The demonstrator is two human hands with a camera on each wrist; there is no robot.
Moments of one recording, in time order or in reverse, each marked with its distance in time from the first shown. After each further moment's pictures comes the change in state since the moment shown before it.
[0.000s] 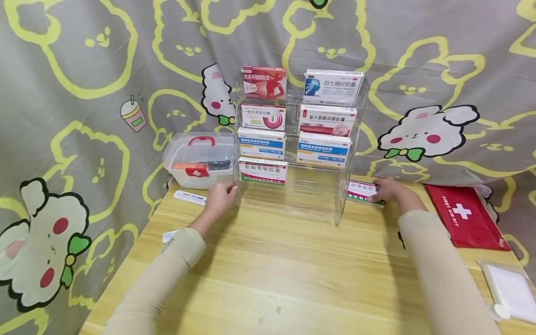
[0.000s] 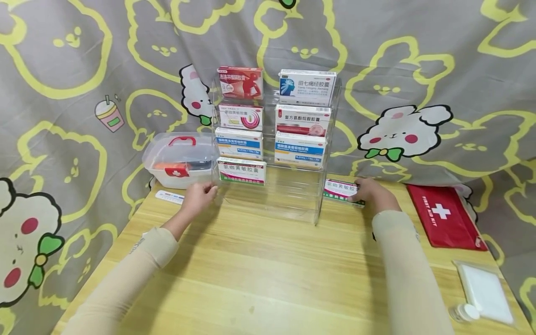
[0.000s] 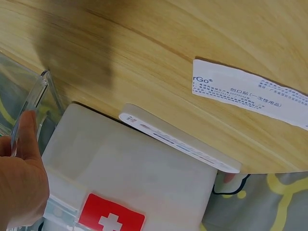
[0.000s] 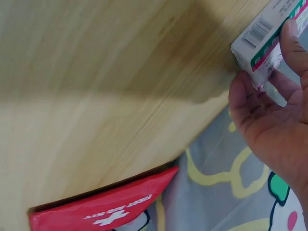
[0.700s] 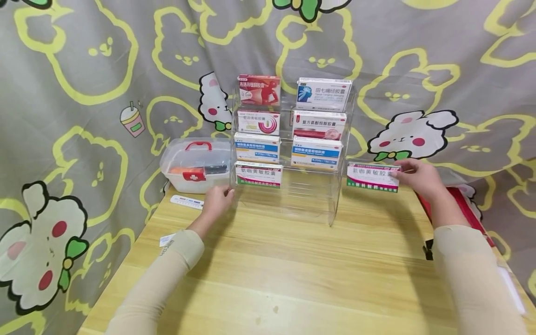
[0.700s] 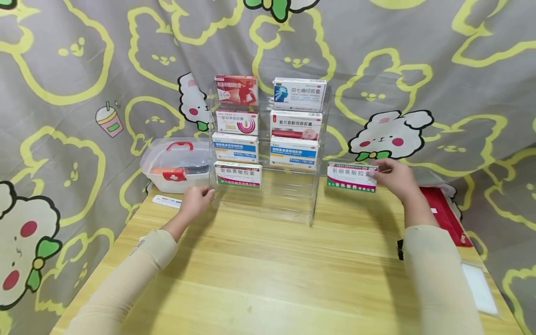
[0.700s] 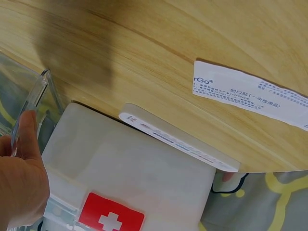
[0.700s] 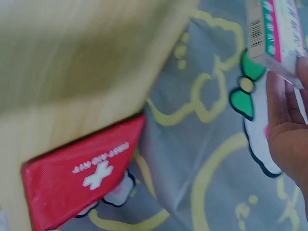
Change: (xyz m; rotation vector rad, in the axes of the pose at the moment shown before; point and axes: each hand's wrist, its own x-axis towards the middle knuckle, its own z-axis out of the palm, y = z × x) left_hand -0.003 0.000 0.000 0.003 0.041 0.059; right_hand -0.095 -0.003 -0.049 0.352 0.510 -0.014
